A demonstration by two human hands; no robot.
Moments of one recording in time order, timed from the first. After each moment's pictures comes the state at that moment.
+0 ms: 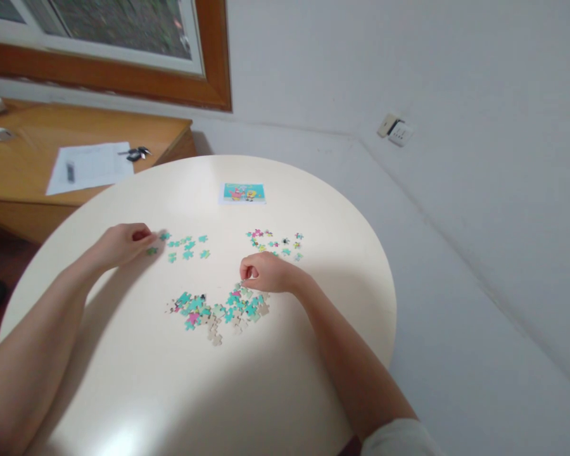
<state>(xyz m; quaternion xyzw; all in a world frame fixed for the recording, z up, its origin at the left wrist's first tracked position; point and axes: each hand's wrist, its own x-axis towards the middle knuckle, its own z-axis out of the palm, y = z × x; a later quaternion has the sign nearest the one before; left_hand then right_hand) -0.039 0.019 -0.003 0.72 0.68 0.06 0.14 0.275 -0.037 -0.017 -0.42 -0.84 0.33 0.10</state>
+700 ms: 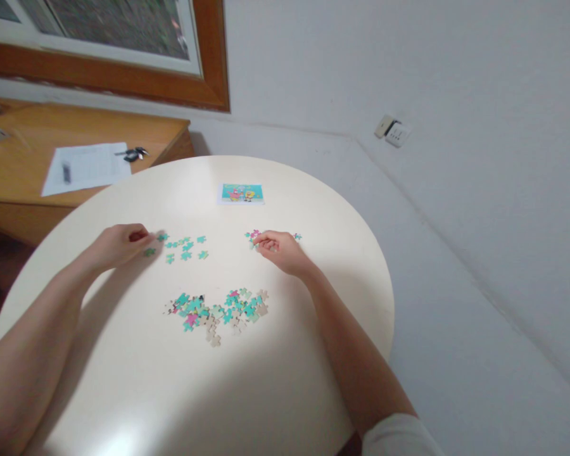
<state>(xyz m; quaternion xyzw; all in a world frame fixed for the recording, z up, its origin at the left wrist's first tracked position) -0.039 0.018 -0.002 0.72 0.68 0.07 0.14 0.302 -0.014 -0.034 -0.50 -0.71 0.36 0.34</state>
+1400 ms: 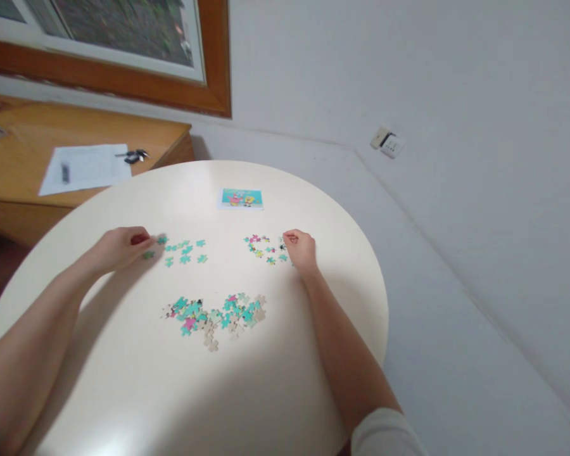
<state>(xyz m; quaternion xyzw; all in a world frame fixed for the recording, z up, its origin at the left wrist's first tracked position) -0.038 0.019 -0.005 0.73 0.67 0.07 0.15 0.338 0.017 -0.065 -0.69 -0.56 0.18 0.42</state>
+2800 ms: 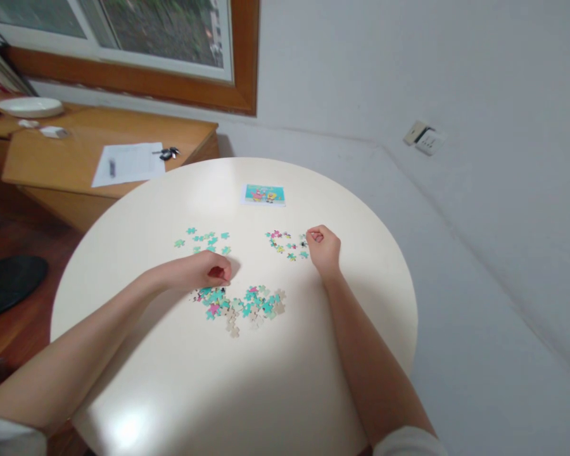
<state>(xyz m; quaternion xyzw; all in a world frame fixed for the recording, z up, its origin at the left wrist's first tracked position) 0.030 -0.025 -0.016 0.85 0.33 0.04 0.40 0.334 0.010 -0.065 -0.67 -0.55 0.14 0.48</state>
